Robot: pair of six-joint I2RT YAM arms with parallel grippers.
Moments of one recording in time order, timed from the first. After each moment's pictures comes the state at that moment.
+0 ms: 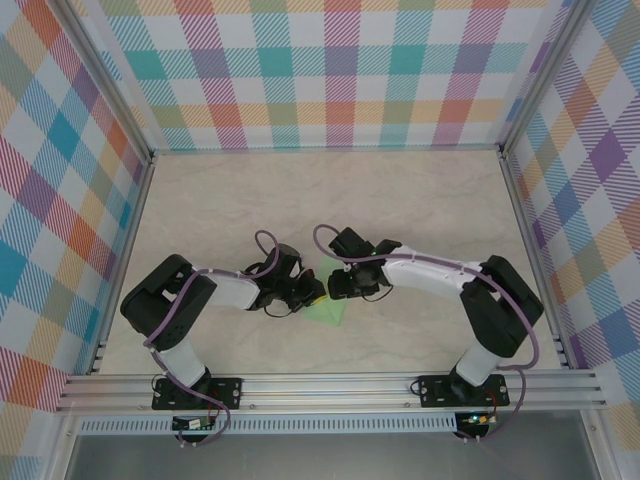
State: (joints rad) left arm -0.66 1.71 0.63 0.24 0.46 -1.15; right arm 0.82 1.63 1.03 -0.61 -0.06 0.61
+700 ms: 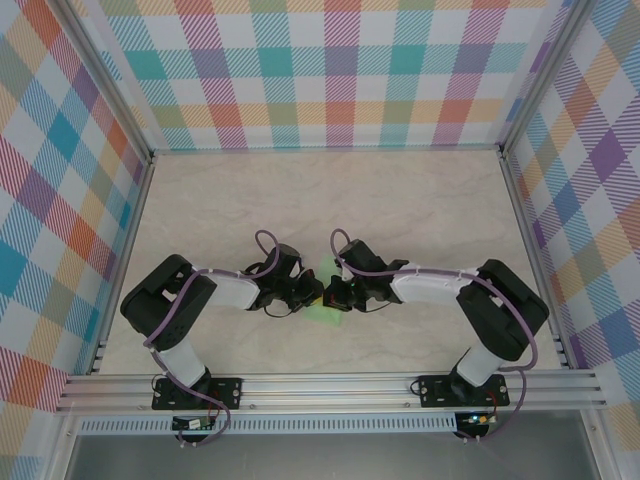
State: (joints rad) left arm -0.66 1.71 0.63 0.24 0.46 -1.14; right arm 0.82 1.63 0.80 -0.16 -0.44 0.96
